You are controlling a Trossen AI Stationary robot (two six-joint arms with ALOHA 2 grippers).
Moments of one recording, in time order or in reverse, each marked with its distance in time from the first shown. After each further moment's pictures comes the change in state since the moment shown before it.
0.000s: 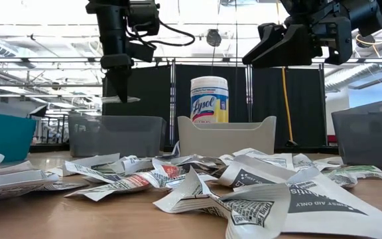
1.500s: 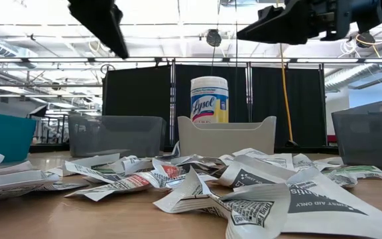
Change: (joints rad) left arm -0.662 -0.022 -0.006 0.146 -0.236 -0.446; right arm 0.033 0.000 0.000 0.149 -0.029 0.026
